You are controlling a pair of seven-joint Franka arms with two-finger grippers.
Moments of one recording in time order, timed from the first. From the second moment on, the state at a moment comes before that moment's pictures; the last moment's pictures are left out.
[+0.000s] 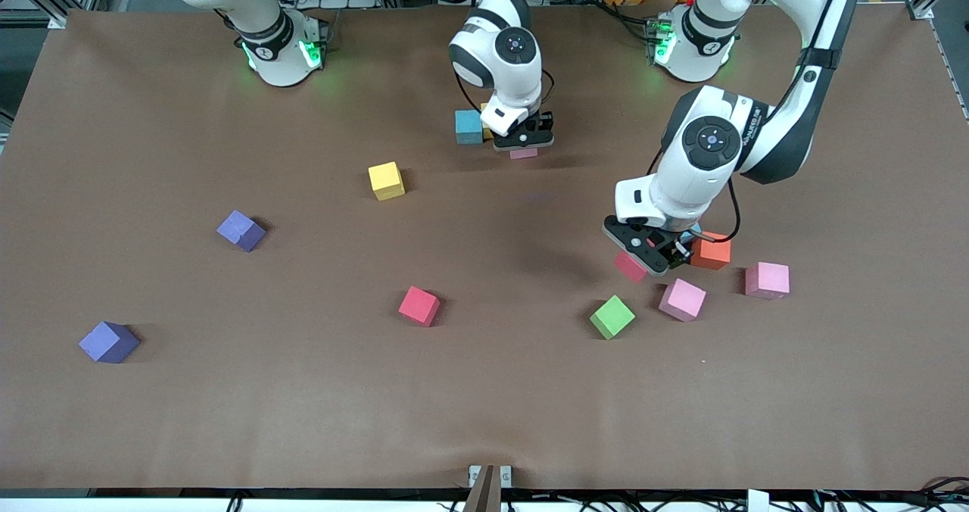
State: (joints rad) left arm -0.39 0.28 -0.04 -1.98 0.10 2.31 0.36; right arm 1.26 0.62 -0.13 -1.82 0.28 2.47 0.88
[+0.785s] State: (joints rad) left arm -0.39 0.31 -0.04 -1.96 0.10 2.31 0.43; right arm 1.26 0.62 -0.13 -1.81 0.28 2.47 0.89
